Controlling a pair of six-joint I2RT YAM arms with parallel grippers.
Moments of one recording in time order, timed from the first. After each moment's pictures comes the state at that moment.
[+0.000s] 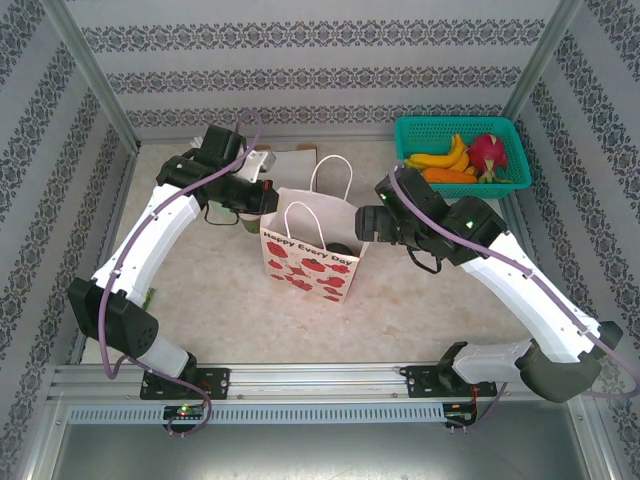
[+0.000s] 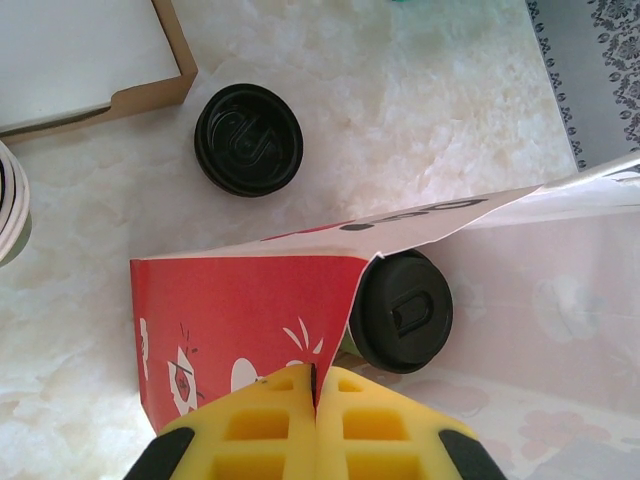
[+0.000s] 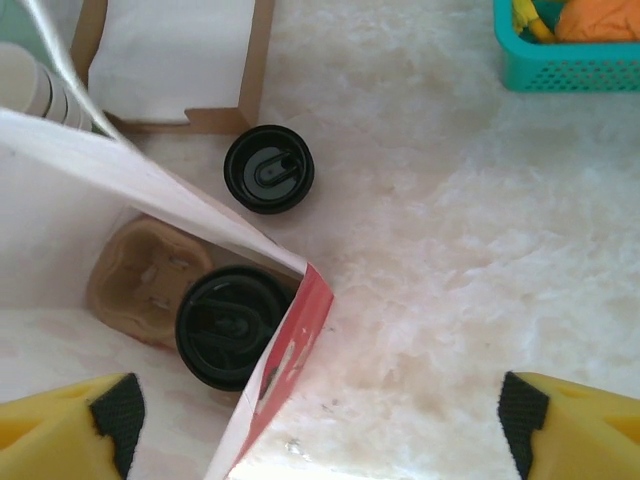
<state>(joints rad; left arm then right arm) -0.33 1.55 1.63 -1.06 0.47 -0.21 0.77 1.26 1.58 -1.26 0.31 0.69</state>
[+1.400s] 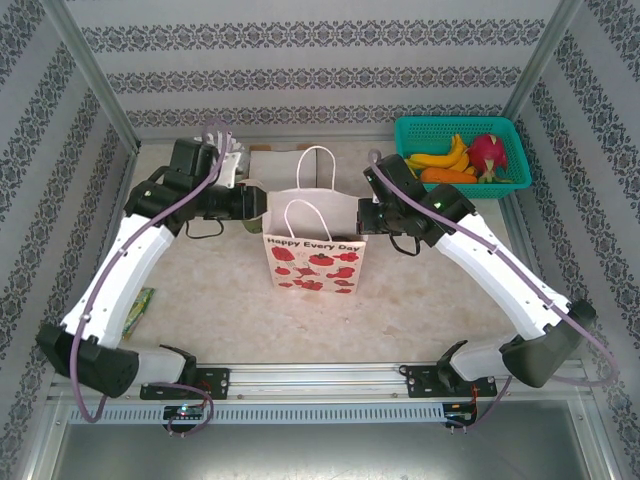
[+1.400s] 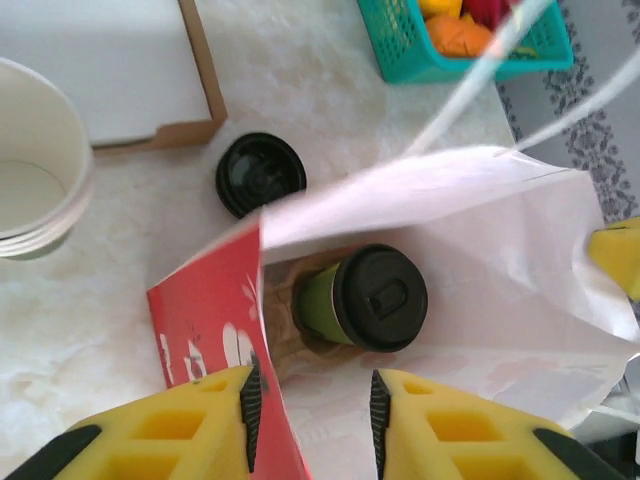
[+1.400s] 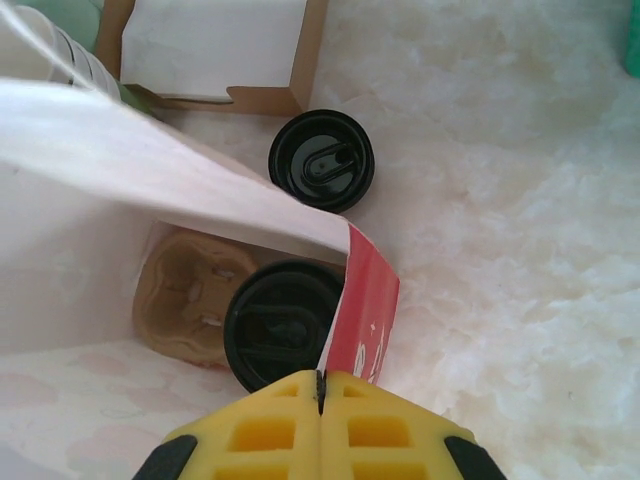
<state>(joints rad) -0.29 1.29 1.46 -0.94 0.41 -0.33 0.65 1.38 1.52 -1.08 0.09 0.54</state>
